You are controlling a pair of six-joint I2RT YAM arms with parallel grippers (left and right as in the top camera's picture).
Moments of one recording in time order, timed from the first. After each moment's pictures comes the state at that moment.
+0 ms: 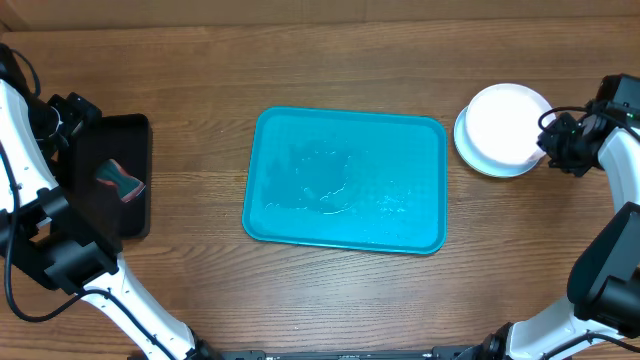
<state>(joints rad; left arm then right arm) 0.54 2.22 2.22 -1.46 0.07 -0.46 -0.40 1.83 1.35 -0.72 -0.13 0.44</state>
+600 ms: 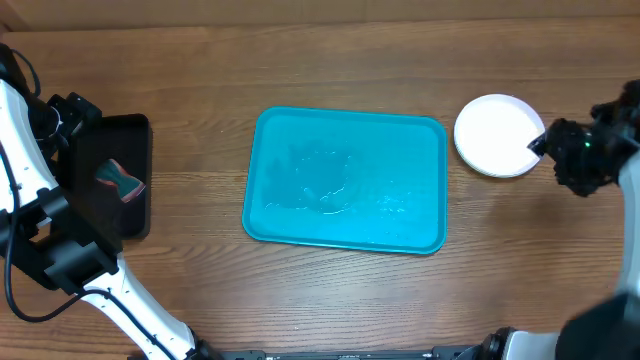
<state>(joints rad) 0.54 2.22 2.22 -1.46 0.07 -0.46 -0.40 1.51 1.37 -1.10 -0.28 0.34</state>
